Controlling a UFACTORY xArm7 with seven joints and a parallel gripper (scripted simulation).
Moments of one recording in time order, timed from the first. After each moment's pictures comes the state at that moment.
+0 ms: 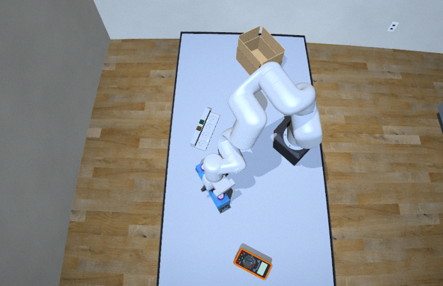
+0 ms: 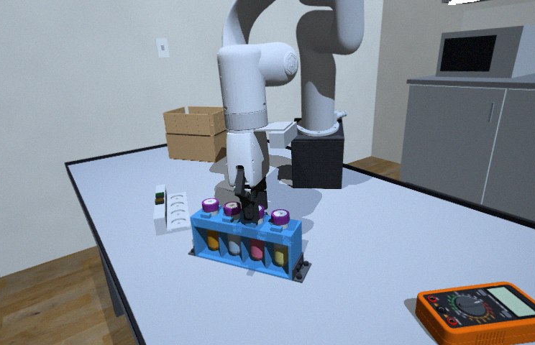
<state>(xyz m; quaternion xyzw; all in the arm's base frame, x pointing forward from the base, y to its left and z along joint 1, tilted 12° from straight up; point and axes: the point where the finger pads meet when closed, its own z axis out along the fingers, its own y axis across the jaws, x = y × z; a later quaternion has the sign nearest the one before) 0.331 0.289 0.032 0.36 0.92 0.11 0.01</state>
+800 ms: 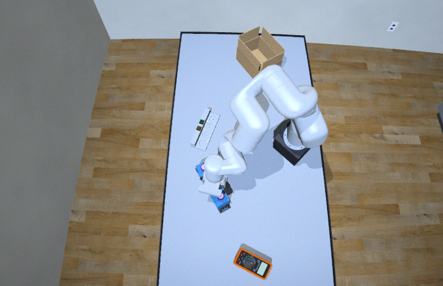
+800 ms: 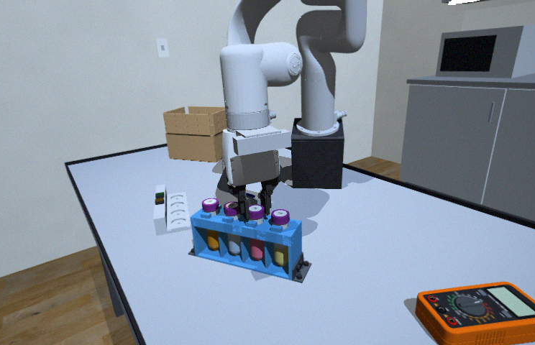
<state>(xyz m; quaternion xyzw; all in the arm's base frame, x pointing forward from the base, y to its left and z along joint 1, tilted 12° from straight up) 0.331 0.289 0.032 0.72 0.68 0.11 -0.04</state>
